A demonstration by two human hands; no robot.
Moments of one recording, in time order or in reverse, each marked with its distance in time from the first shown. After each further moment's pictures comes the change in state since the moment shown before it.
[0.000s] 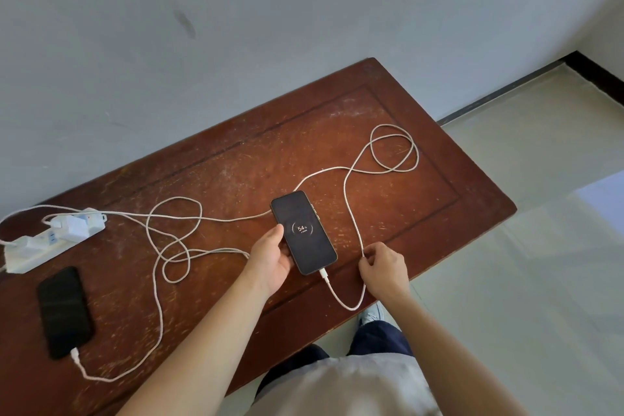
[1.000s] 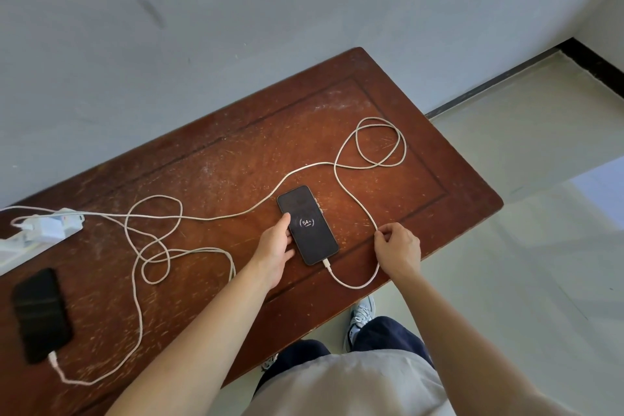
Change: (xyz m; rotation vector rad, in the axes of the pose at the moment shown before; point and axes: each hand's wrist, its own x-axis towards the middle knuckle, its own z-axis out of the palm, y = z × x) left_hand 0.007 -0.015 0.039 0.447 0.013 -0.007; right_hand 0.047 0.029 -0.034 0.063 0.158 0.068
